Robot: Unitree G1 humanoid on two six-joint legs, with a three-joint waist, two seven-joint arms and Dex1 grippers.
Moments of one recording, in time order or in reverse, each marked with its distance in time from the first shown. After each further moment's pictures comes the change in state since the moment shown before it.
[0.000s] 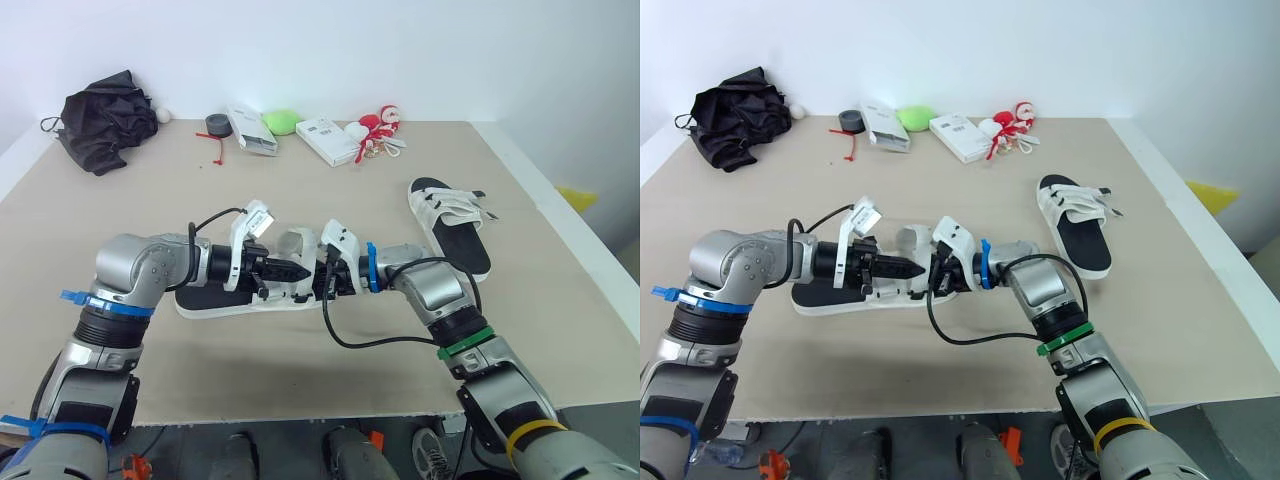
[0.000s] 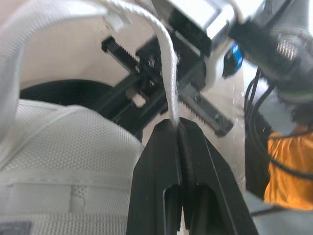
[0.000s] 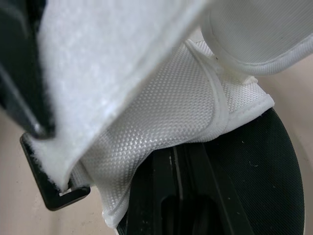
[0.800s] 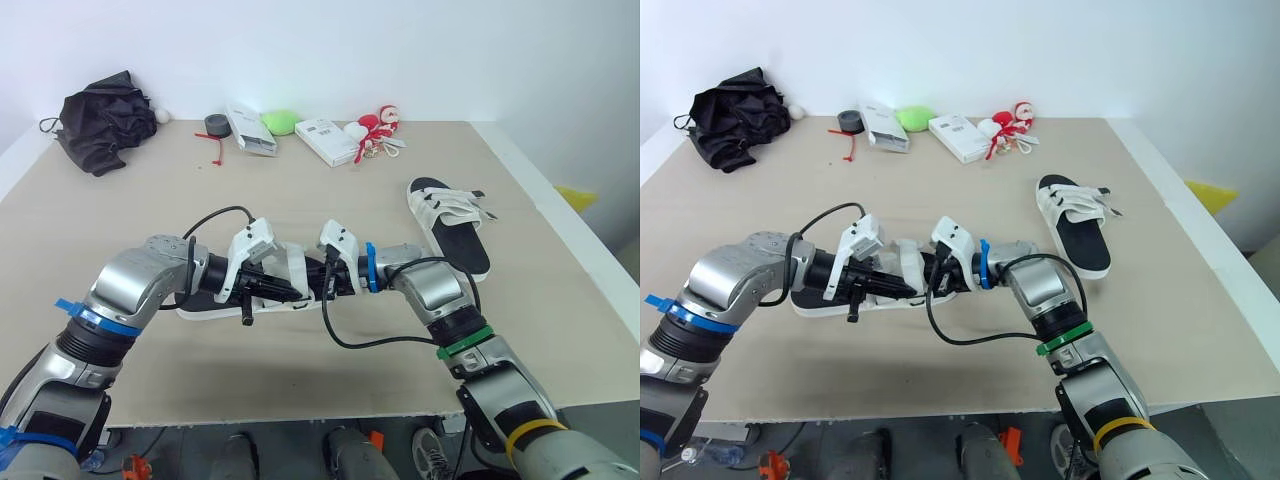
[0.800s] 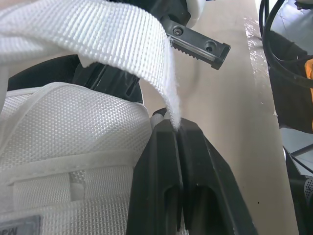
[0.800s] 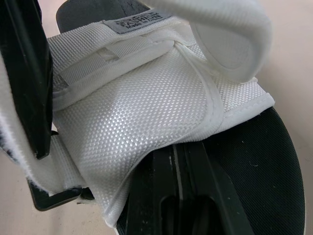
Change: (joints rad) left arm 0.055 0.121 -0.165 -0.072 0.170 -0.284 -0.184; right arm -0.004 0.000 0.005 0.002 0.000 0.000 0.002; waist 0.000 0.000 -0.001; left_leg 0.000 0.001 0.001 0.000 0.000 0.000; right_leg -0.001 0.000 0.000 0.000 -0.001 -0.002
